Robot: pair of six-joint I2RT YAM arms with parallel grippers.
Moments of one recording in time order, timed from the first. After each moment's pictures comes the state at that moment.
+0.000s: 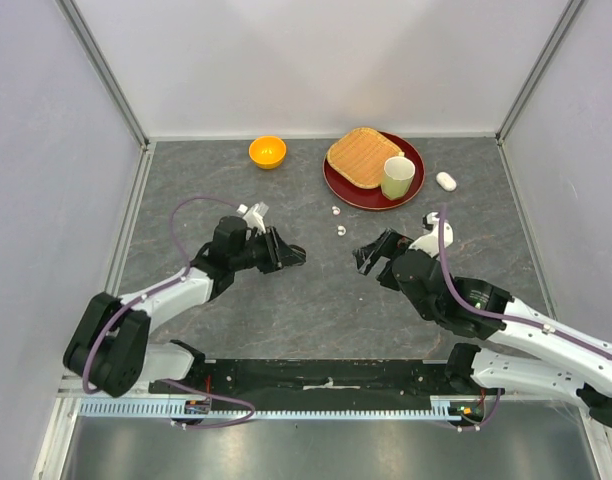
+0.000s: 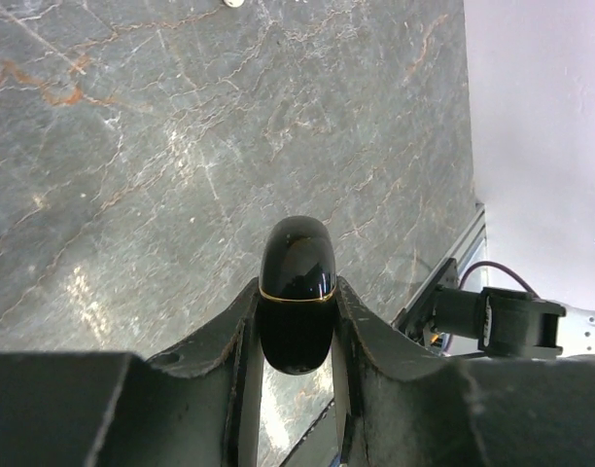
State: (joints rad) left arm -0.47 1.27 0.54 0.22 0.46 -0.77; right arm 1.06 0.85 0.87 -0.57 0.67 1.10
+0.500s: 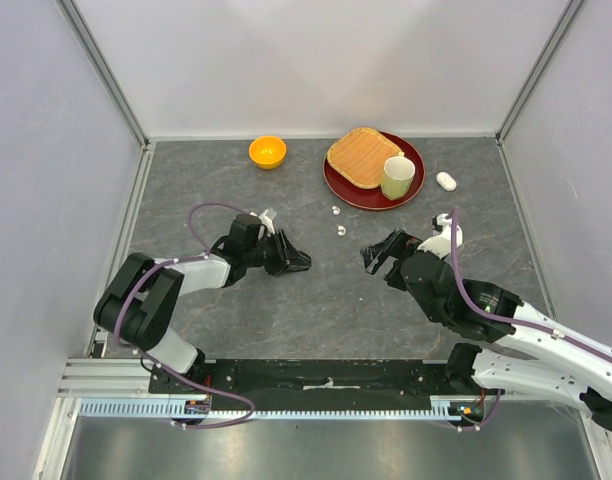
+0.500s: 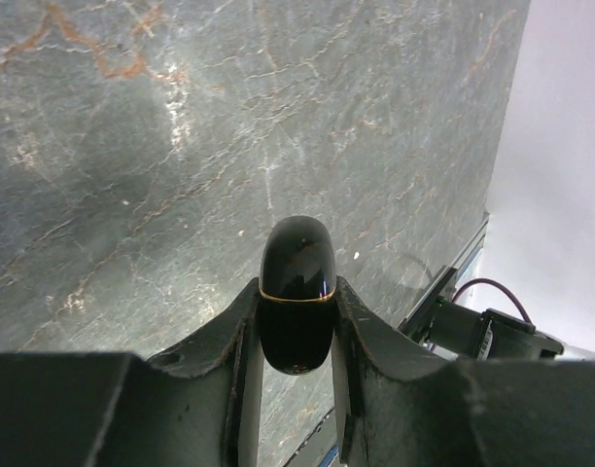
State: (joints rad) left arm -0.47 1.55 0.62 0.27 0.51 -0.86; right arm 1.05 0.80 0.86 -0.60 0.70 1.10
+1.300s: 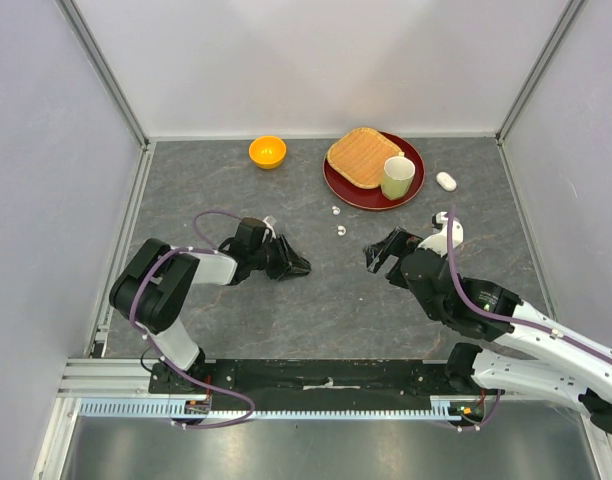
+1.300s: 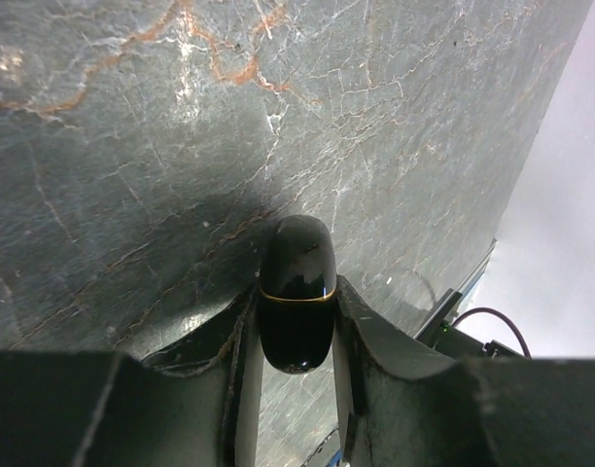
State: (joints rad) left arm -0.47 1.70 0.63 0.30 0.47 -0.95; right arm 1.03 0.80 0.86 -0.61 0.70 1.05
